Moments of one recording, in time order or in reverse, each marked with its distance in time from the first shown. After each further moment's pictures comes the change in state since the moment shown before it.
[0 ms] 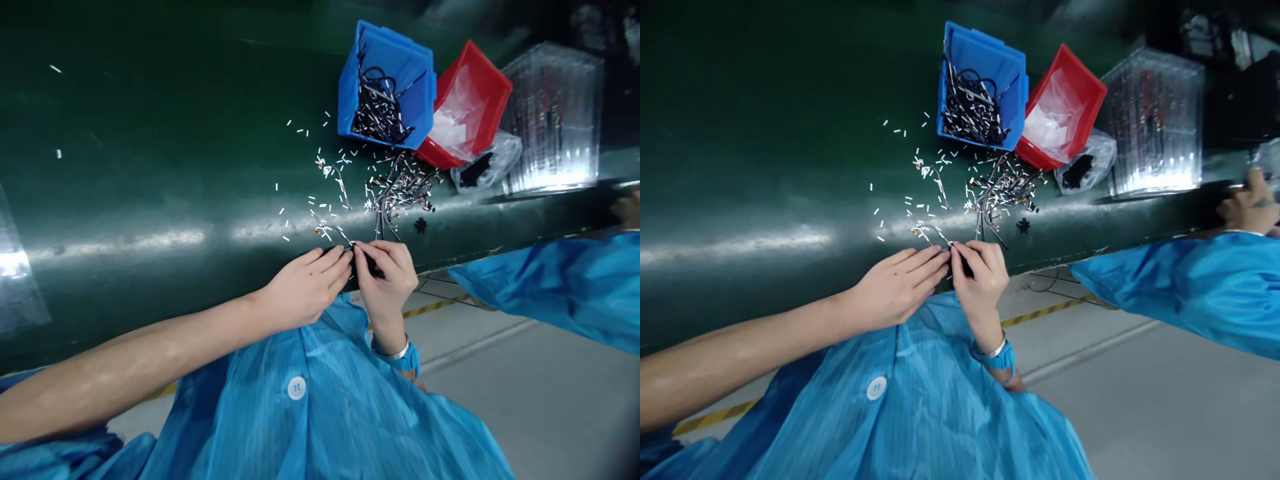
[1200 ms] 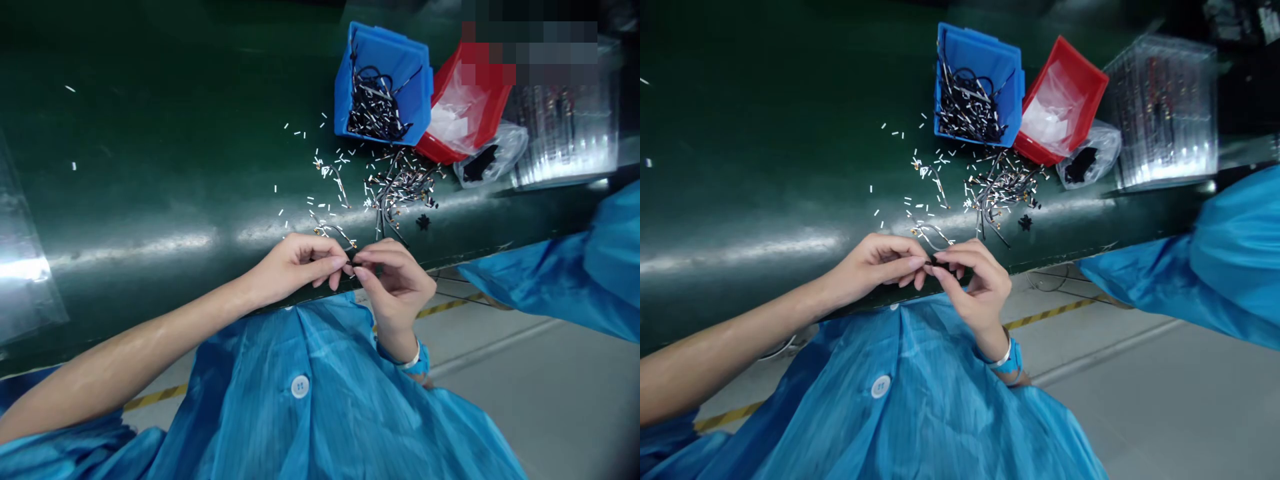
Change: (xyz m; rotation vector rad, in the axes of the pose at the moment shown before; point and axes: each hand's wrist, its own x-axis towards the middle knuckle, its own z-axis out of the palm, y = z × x) left_hand 0.022 -0.027 -0.042 -1.605 -0.058 -0.661; right_hand 0.013 -0.022 -0.013 0.758 -0.020 0.198
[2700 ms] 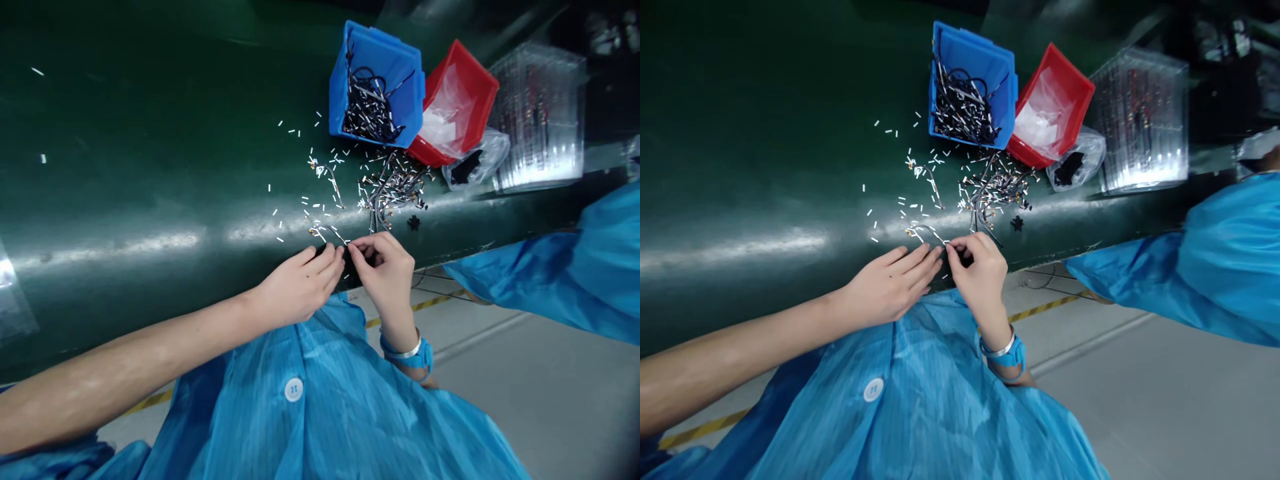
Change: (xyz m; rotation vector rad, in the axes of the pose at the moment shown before) left_hand -0.008 -0.046 0.014 1.702 0.004 0.652; right_hand 0.008 0.022 -0.014 -0.615 -0.135 0.135
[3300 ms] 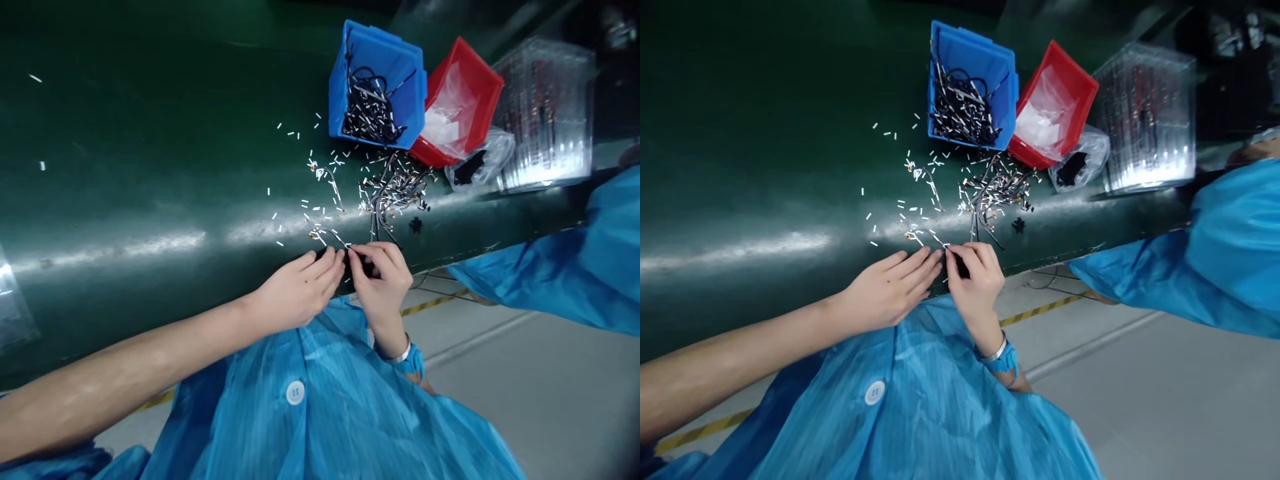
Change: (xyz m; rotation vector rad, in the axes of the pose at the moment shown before) left_hand -0.001 -0.001 -0.001 0.017 0.008 0.014; right_hand -0.014 0.001 0.012 -0.066 0.187 -0.125
